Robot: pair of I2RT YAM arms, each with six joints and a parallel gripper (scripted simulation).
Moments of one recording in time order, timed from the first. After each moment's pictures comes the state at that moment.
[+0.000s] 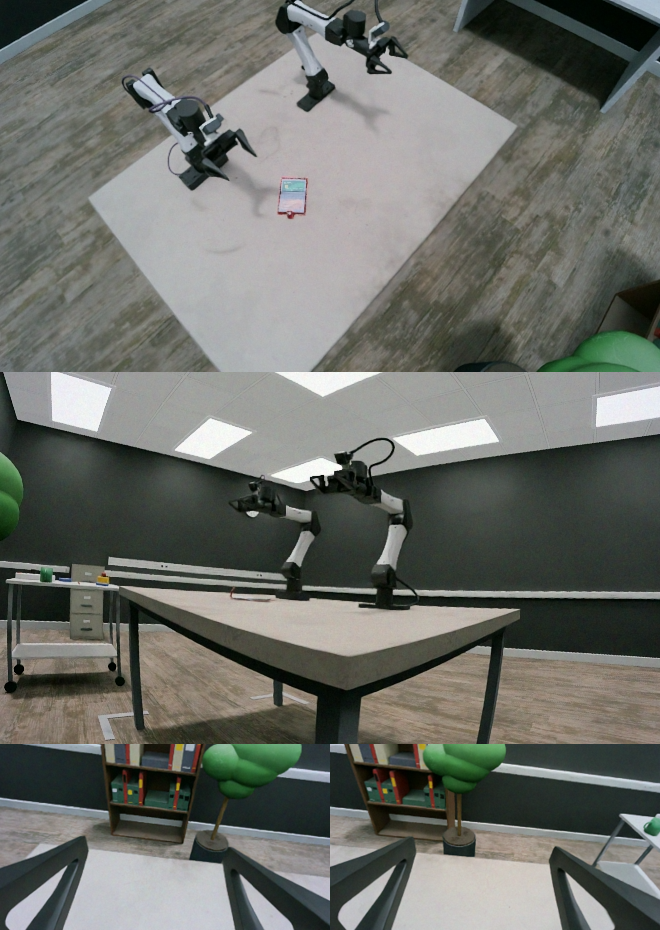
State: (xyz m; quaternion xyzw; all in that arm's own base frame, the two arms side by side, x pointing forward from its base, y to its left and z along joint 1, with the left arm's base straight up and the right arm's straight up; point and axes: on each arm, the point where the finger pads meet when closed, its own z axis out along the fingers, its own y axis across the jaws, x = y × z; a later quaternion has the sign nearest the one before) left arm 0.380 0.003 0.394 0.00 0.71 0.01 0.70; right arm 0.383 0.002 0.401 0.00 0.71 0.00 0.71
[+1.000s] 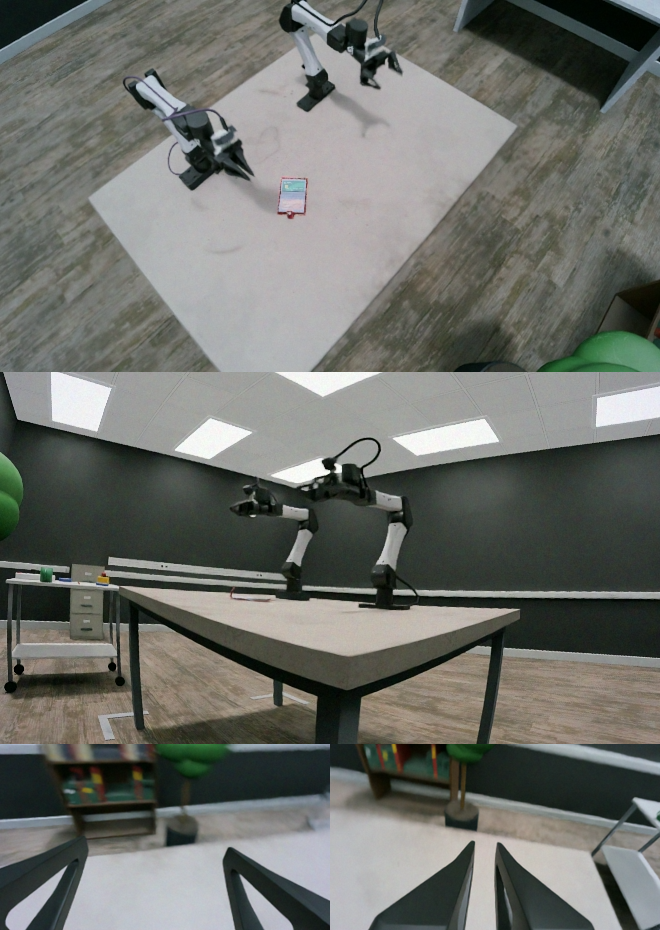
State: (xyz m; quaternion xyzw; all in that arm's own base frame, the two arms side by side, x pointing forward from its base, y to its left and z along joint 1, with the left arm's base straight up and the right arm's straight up) left arm 0.394 -0.059 0.369 0.12 0.72 -0.06 0.68; right arm 0.403 0.007 0.360 -0.04 0.76 -0.01 0.65
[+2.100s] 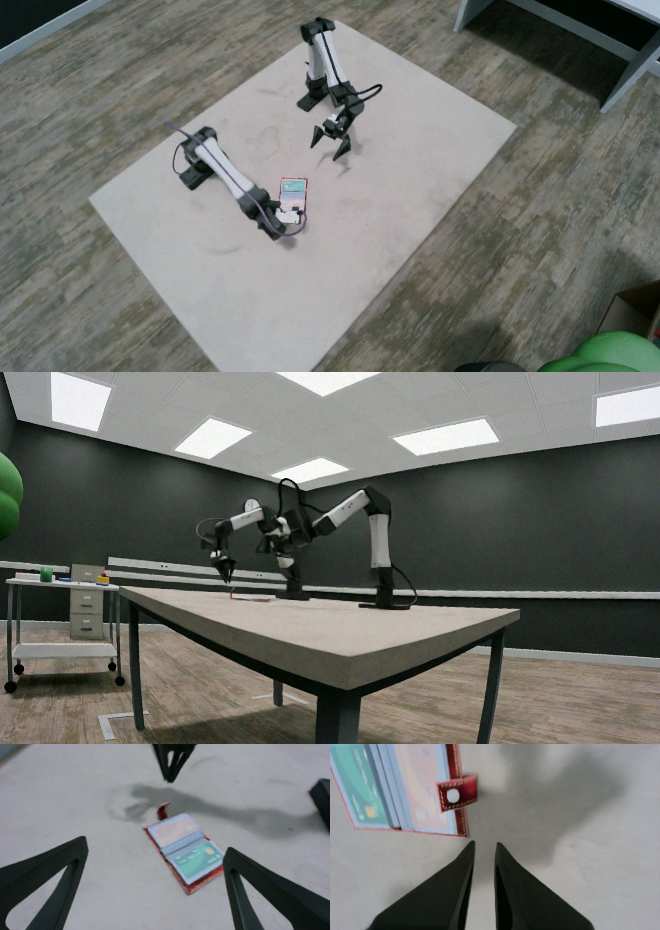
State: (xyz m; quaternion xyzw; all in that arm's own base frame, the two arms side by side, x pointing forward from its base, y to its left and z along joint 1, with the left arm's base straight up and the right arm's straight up) left arm 0.315 -0.310 0.180 0.55 0.58 -0.40 0.45; right arm 0.409 0.037 0.036 -0.26 0.95 0.18 0.02
